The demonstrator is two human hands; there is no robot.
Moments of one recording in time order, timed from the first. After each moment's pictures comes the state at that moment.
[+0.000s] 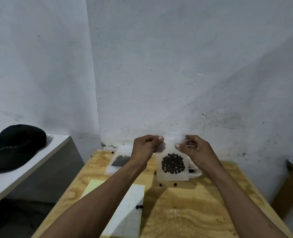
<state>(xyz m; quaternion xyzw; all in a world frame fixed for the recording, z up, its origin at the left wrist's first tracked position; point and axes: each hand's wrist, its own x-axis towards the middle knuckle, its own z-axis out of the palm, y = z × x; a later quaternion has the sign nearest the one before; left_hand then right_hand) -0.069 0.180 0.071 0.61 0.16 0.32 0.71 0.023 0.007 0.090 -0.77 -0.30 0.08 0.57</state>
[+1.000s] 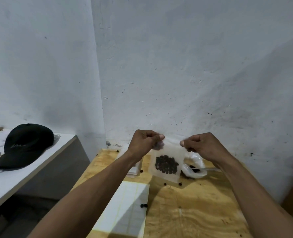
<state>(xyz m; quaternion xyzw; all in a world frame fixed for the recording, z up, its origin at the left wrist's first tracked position) -0.083 0.204 0.090 0.72 0.14 0.29 0.62 0.033 0.007 0.117 -0.79 -0.34 0.12 0.50</state>
